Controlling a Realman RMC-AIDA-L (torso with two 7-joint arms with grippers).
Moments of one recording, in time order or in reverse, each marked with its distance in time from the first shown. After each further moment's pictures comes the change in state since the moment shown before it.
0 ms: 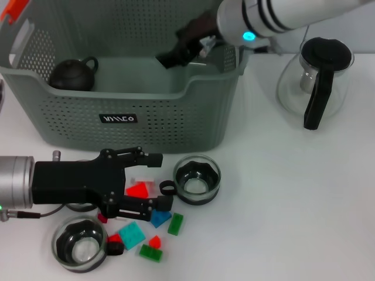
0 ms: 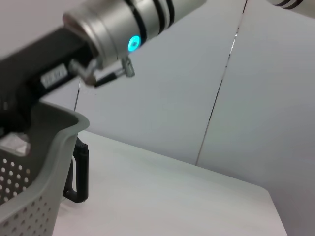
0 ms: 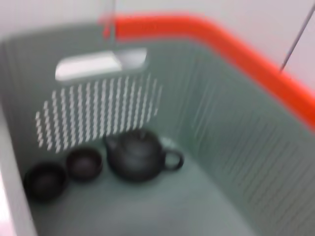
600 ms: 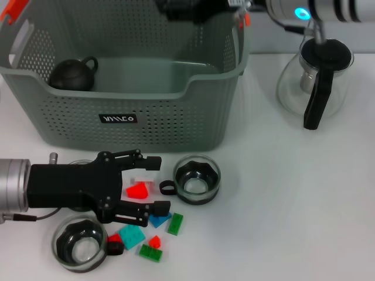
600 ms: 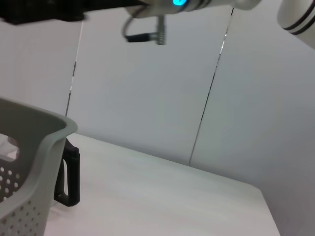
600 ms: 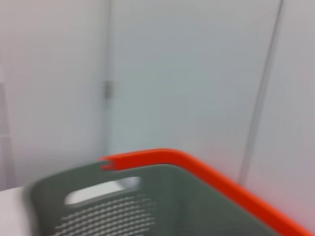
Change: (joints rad) left arm 0.006 0.004 -0.005 0.003 0.003 0.030 0.023; right arm -0.375 -0.008 -0.009 -0.543 0.255 -0.047 -0.087
